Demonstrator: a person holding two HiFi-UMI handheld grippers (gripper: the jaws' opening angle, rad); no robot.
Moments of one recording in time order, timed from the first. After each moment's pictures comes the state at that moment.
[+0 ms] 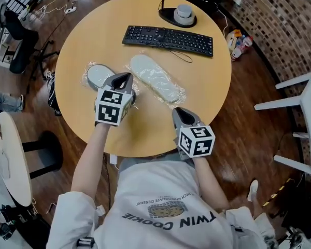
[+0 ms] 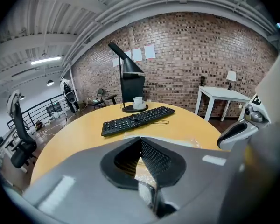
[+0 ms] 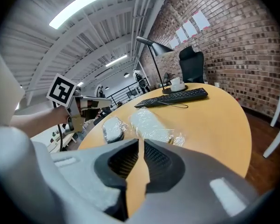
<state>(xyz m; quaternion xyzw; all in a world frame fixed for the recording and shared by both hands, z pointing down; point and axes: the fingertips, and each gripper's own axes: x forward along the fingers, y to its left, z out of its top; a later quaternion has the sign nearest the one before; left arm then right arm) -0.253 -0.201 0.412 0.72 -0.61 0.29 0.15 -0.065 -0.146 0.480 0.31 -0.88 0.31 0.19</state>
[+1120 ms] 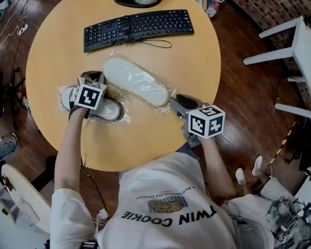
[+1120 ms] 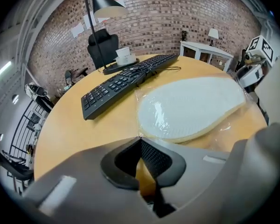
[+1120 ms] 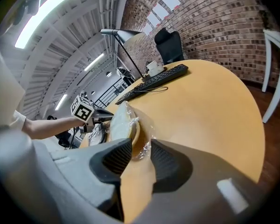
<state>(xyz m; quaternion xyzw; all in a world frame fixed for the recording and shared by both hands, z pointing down) -0.332 -0.290 0.559 0.72 -0.43 0.51 0.17 -0.052 -0.196 0.534 0.35 -0.81 0.44 0.19</state>
